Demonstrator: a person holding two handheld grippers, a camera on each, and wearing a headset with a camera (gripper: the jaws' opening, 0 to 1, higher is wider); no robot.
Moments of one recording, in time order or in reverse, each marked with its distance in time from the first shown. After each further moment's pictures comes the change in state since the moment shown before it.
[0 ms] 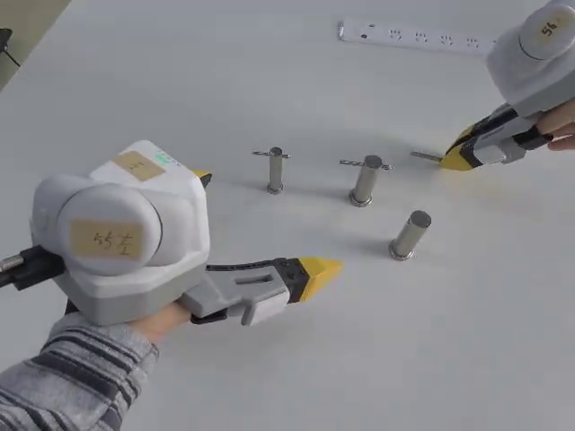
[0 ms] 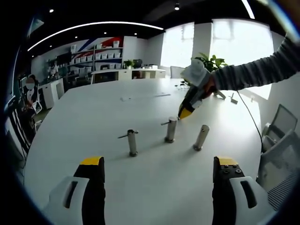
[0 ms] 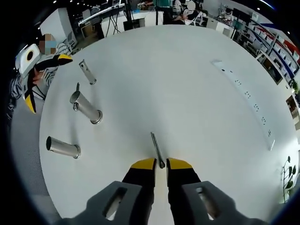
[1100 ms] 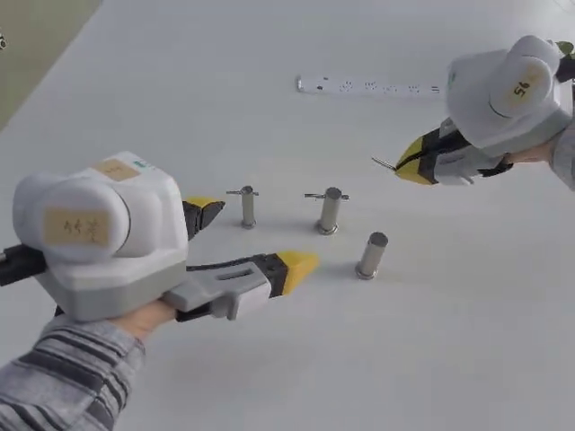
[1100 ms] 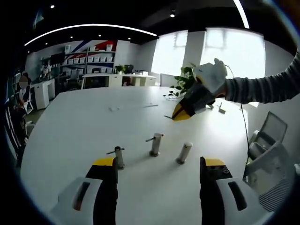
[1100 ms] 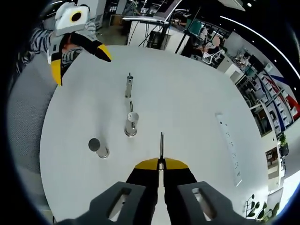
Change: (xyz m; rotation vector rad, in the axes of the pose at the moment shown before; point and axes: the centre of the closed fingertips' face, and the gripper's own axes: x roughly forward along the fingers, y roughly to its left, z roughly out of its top) left arm -0.011 -0.024 0.037 -0.022 -0.057 -0.115; right arm -0.063 0.041 0.040 -0.366 -0.173 -0.150
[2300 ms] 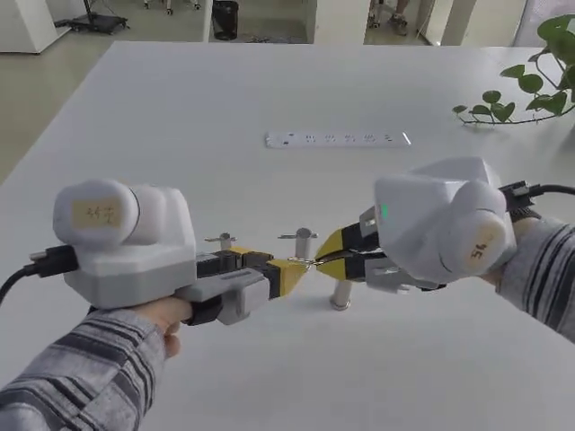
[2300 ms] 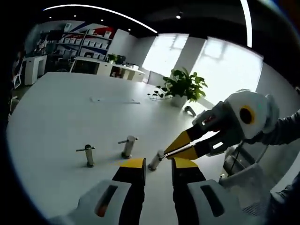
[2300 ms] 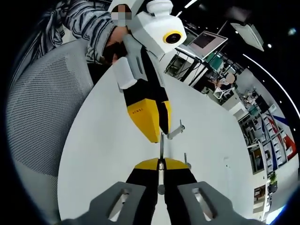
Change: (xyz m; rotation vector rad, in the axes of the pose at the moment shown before) left arm 0.015 -0.039 0.013 -0.186 0.024 -0.181; right arm -0.022 0.108 0.082 -0.243 -0.186 -0.014
